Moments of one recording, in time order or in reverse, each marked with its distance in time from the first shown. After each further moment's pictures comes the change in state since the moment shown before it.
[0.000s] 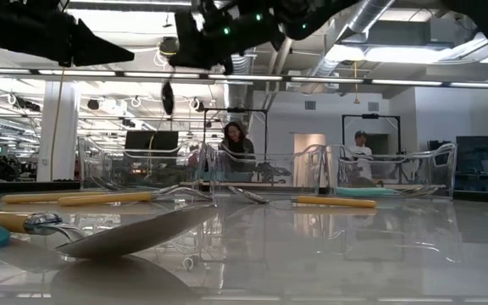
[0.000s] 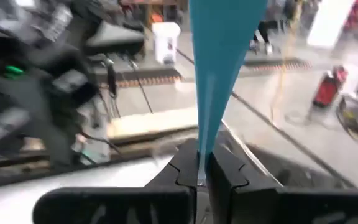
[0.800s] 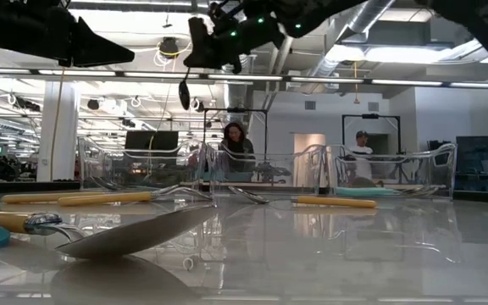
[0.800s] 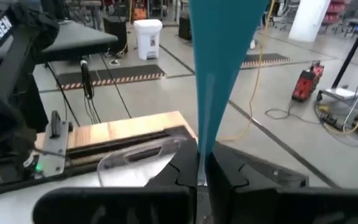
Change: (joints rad) left arm 0.000 0.000 0.000 0.000 0.002 -0.051; right arm -0.113 0.040 0.194 -0.170 -0.080 -0.043
